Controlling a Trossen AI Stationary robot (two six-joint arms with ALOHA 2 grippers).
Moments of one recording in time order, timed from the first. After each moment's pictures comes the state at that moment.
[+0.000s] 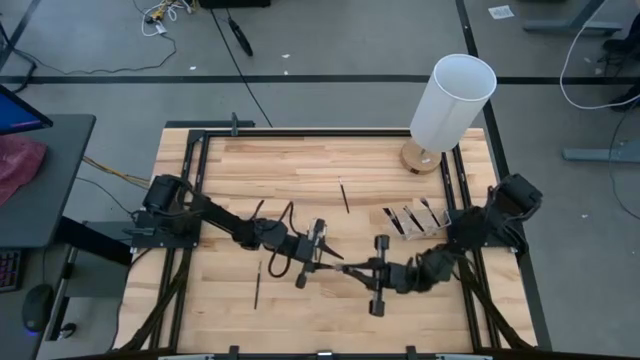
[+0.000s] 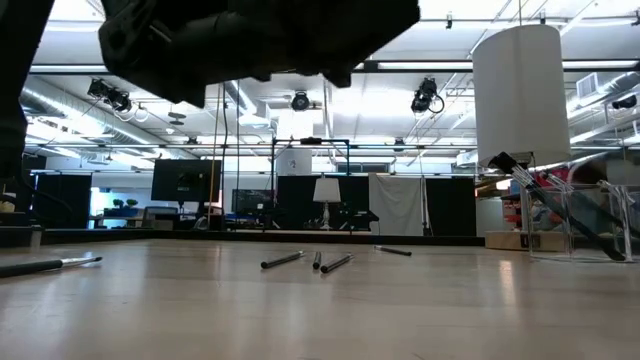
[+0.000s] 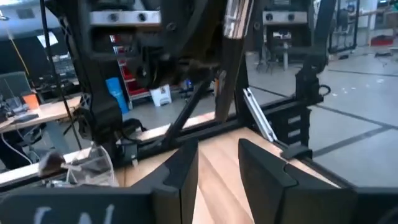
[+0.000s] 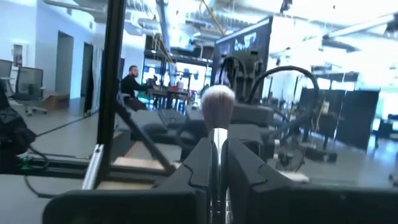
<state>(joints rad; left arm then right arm) -0.25 1.87 0.83 1.12 0.06 0.17 0.66 1.68 0.72 1.28 0.71 -0.37</state>
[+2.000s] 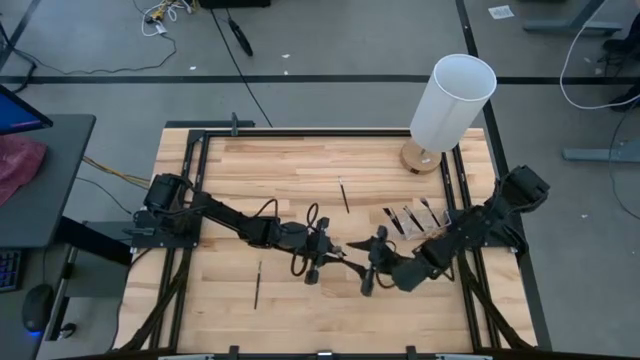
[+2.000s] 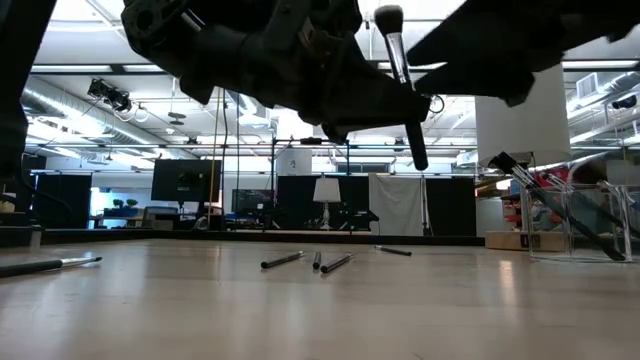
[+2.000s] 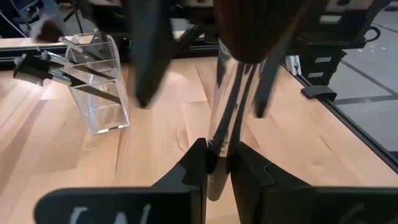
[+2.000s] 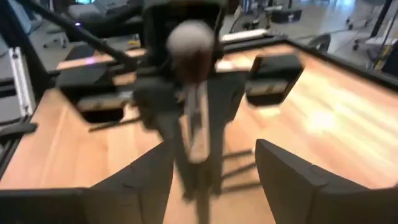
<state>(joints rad) -0.23 1.87 0.94 0.64 -0.03 -0.04 0.60 1.58 0.73 0.43 0.85 0.39</state>
